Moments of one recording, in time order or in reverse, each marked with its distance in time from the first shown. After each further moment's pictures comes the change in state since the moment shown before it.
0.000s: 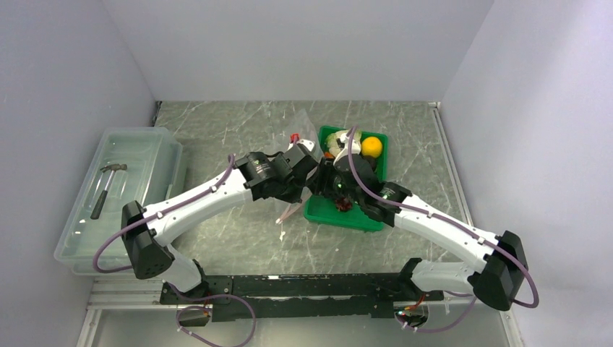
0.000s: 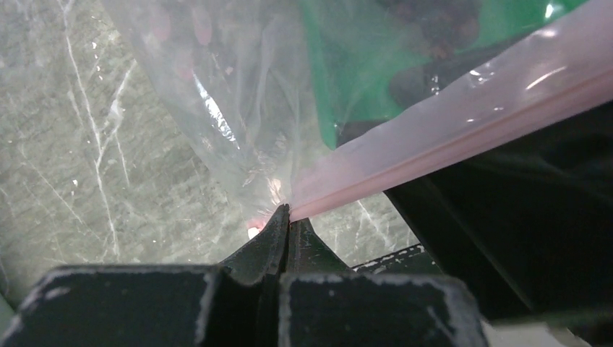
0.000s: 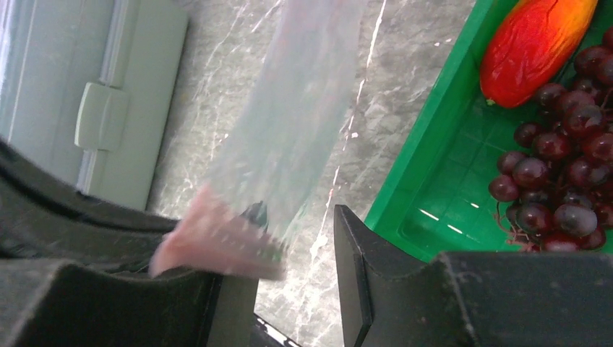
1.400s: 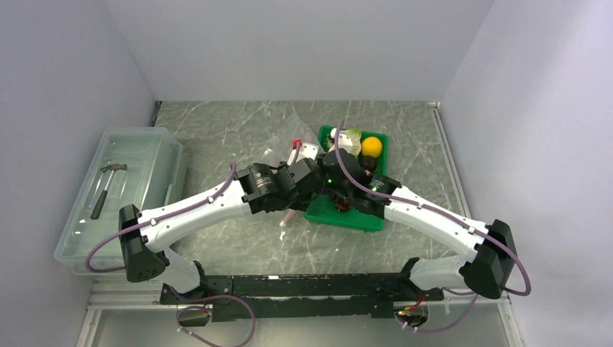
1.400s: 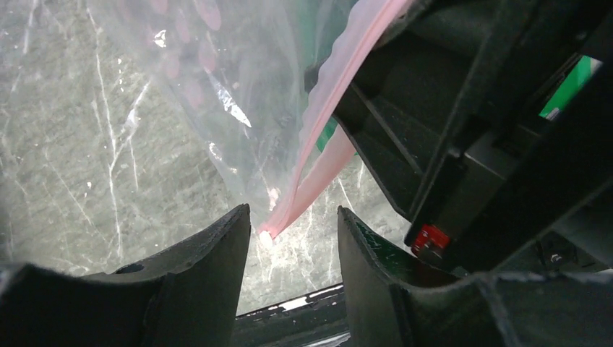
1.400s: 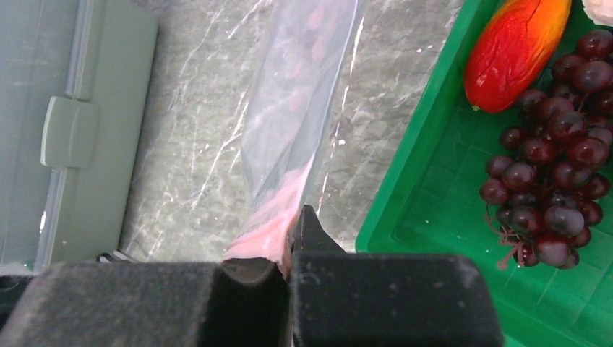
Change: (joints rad) left arm -0.113 -0.041 -0.003 0.003 -0.148 -0.068; right arm 0.047 0.105 0.127 -0.100 0.111 0.007
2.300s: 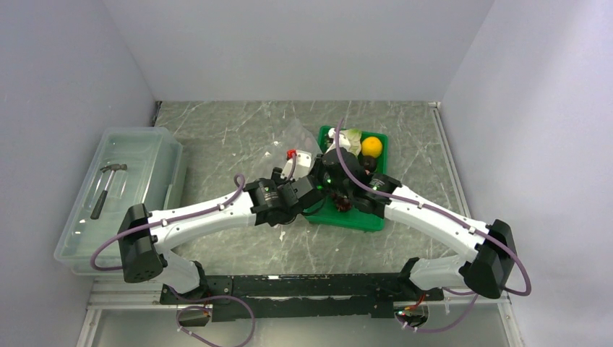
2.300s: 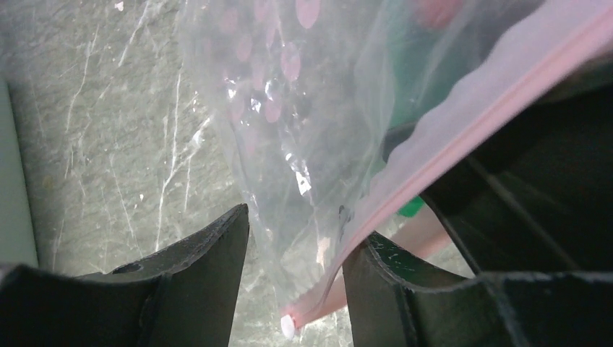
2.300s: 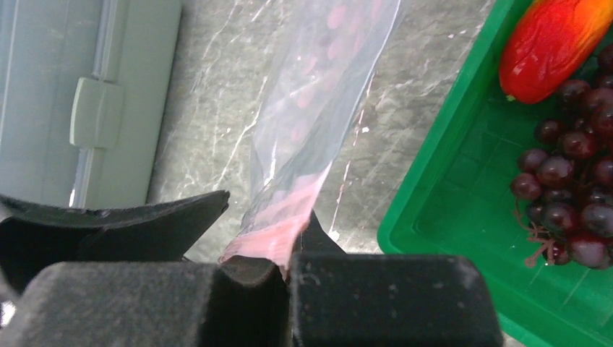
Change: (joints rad) left arm -0.036 -0.011 -0.195 0.135 -0.295 -0.053; right arm -0.001 0.010 0.021 -0.010 -0.062 0.017
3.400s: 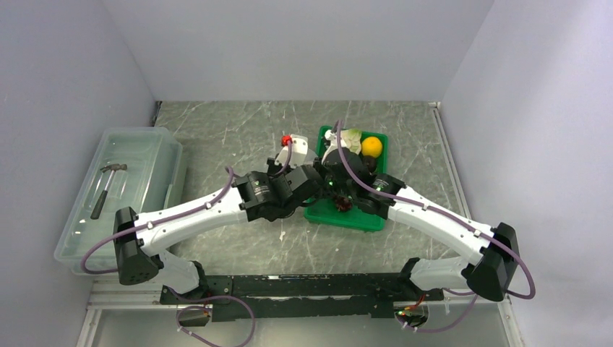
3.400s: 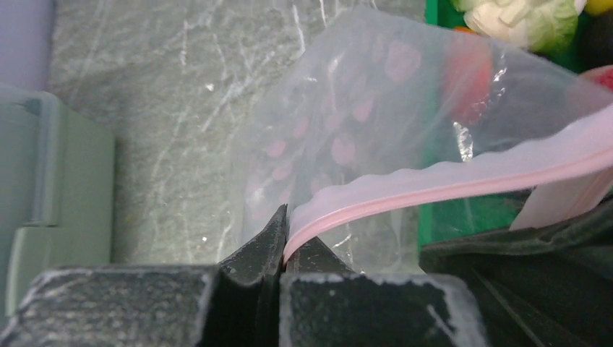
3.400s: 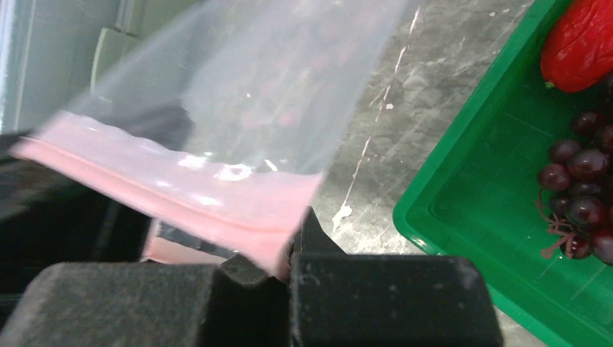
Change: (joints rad) left arm 0.000 -0.034 0.074 0.002 -0.208 0.087; right arm 0.000 -0.029 0.005 -0.025 -0.121 -0.036
